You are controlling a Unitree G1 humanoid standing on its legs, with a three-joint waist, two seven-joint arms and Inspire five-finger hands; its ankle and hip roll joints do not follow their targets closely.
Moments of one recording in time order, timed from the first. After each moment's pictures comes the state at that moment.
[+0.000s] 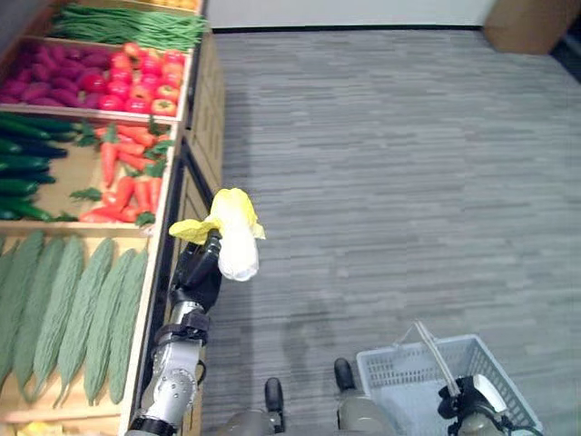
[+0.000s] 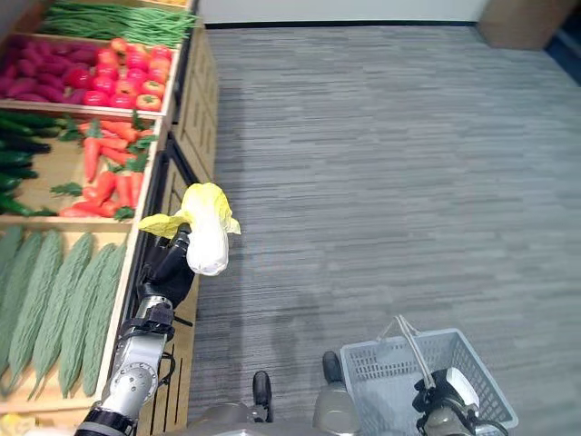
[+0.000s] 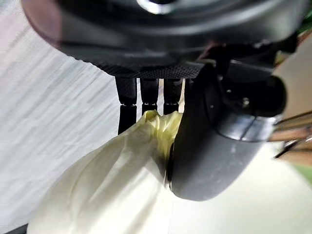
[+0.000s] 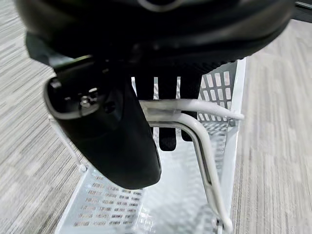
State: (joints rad) left arm 0.06 0.35 -0.17 0.12 -1.18 -0.27 -0.05; right arm -0.07 -0.39 0.10 1.32 -0.26 -0.05 -0.36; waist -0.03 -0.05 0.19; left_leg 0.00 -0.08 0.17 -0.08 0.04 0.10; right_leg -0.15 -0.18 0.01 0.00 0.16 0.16
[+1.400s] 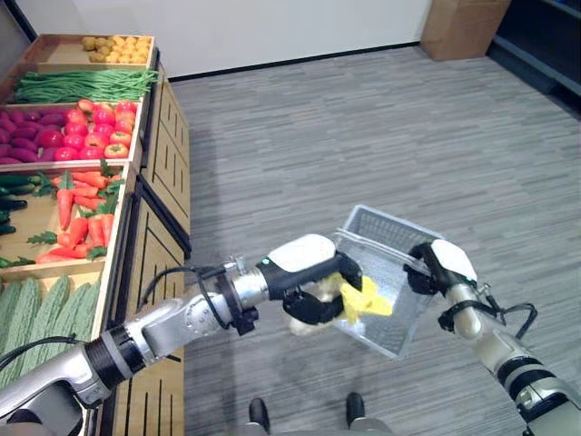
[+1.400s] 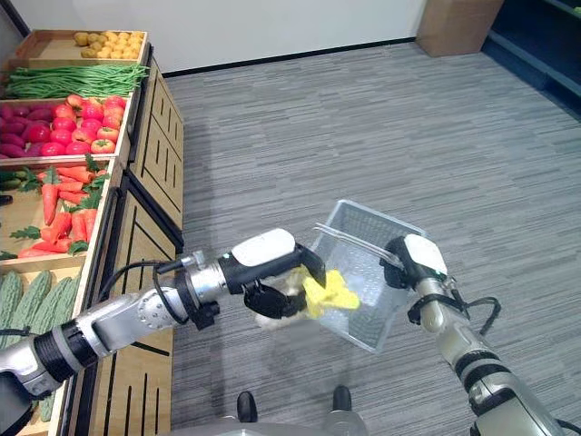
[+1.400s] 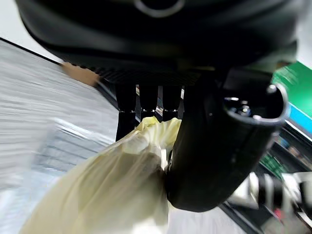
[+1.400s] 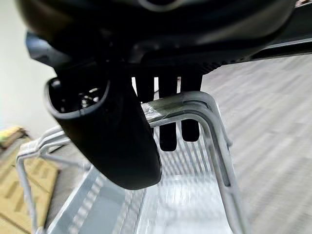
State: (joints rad) left arm -0.48 0.84 -0.90 -0.14 0.15 -0.38 0.00; right arm -0.30 -0.68 0.43 0.71 -0.30 -0.19 -0.35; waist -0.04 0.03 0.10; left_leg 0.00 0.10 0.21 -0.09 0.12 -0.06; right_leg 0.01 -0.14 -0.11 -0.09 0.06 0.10
